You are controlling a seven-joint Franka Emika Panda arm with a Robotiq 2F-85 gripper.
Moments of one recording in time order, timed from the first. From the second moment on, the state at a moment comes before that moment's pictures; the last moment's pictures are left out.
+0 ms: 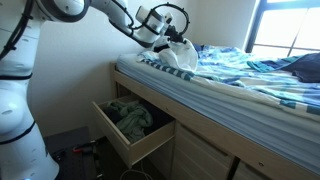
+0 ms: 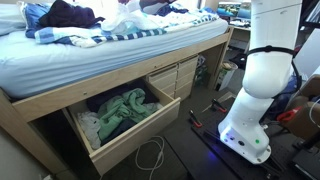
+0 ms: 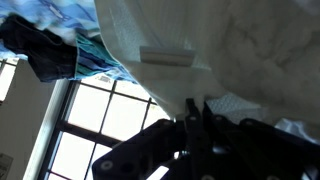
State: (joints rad) arm 0.18 0.37 0.06 -1.47 -1.15 2.75 0.95
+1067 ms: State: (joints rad) arm 0.15 0.46 0.09 -1.45 -0.99 2.76 0.83
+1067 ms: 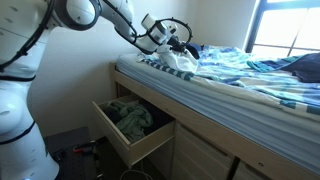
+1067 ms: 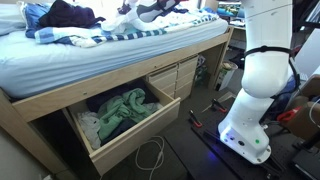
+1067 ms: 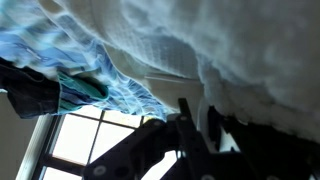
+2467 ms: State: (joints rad) arm 0.17 0.18 0.19 -1.56 -0.63 2.50 0.38
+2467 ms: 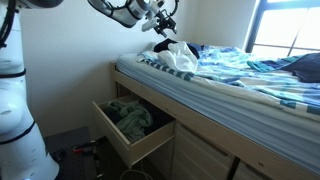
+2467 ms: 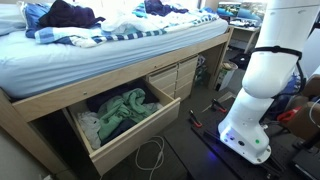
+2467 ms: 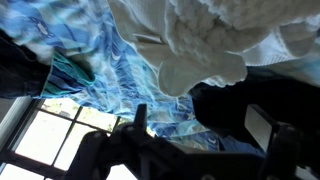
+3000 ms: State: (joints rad) arm 0.21 0.03 0.19 -1.69 -0.60 2.33 0.34
